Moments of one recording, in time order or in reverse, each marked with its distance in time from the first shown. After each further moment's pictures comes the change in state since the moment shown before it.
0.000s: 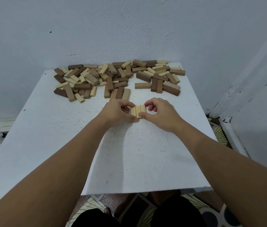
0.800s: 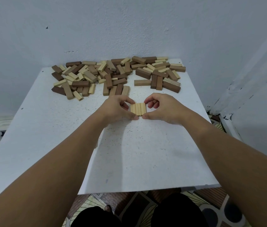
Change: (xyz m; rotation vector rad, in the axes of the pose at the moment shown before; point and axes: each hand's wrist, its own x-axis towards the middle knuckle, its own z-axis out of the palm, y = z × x) left_hand 0.002 0.007 -0.004 -0.004 -0.046 -0.023; right_hand 0.008 -0.001 -0.025 0.122 -0.219 0.070
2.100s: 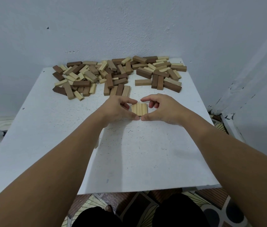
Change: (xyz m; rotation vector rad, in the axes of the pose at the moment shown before) left_hand 0.000 -0.002 -0.001 -0.029 -0.019 -0.017; right_hand -0.002 -0.003 0.002 -0.009 -0.021 -0.020
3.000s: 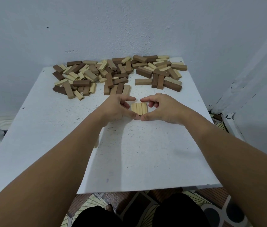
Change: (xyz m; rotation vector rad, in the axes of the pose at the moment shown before) left_hand -0.009 0.009 -0.002 -0.004 -0.003 -0.035; right_hand -0.004 -0.007 -0.003 -0.008 -0.046 0.037
